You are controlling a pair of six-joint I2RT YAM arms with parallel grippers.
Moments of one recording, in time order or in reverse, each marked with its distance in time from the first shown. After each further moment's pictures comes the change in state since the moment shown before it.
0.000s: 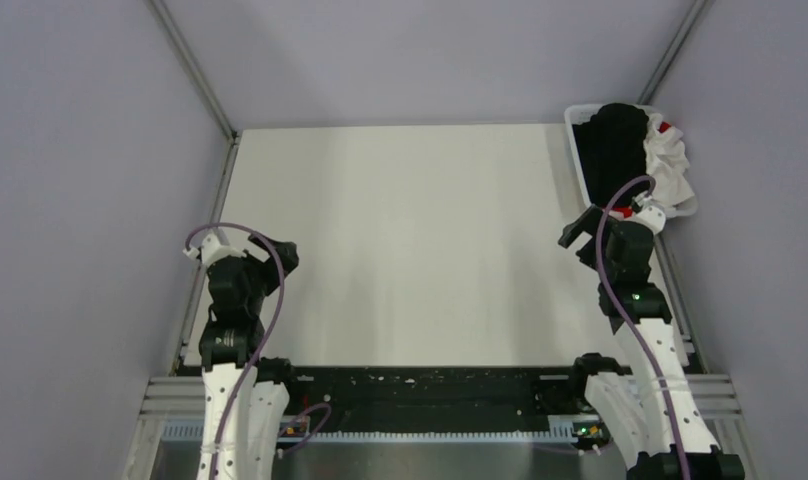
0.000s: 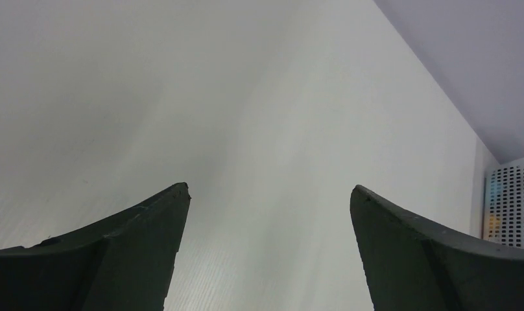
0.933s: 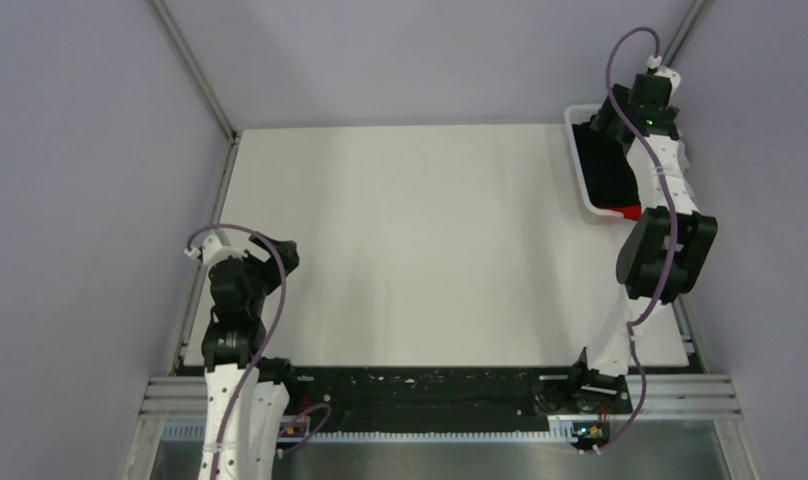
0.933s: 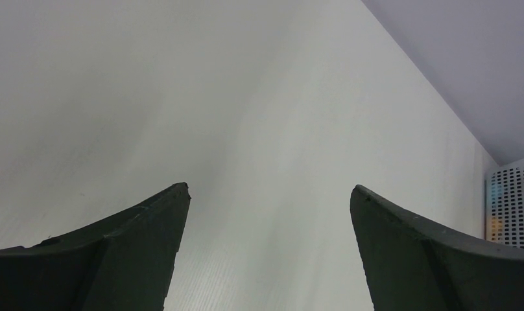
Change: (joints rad) left arm 0.000 0.006 -0.033 0.061 -0.009 0.011; right arm -0.171 1.160 1.144 -0.038 0.040 -0.259
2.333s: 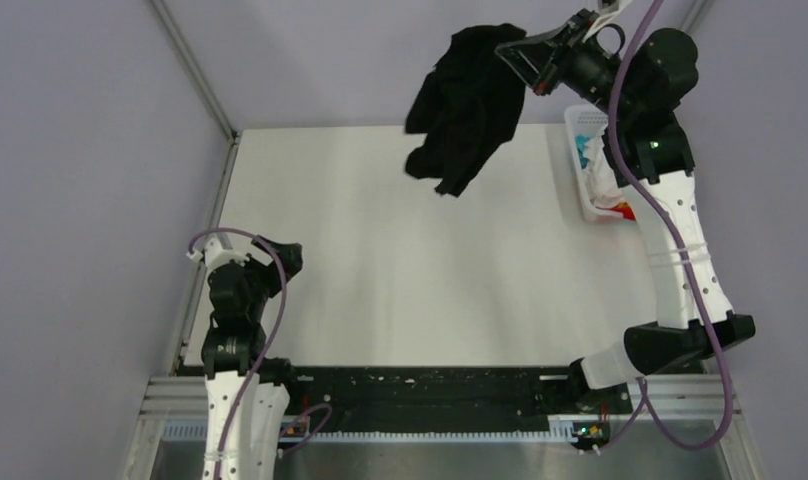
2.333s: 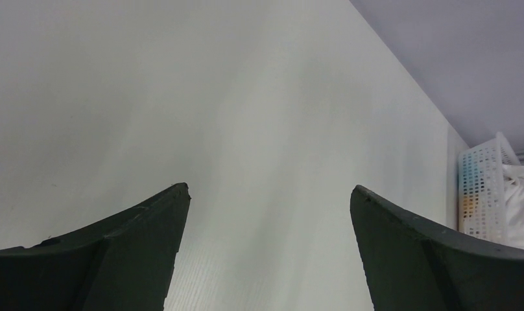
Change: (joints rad) left arm 0.000 -0.037 -0.010 -0.019 0.065 -0.022; right arm 0.423 -0.386 0.215 0.217 -0.803 0.081
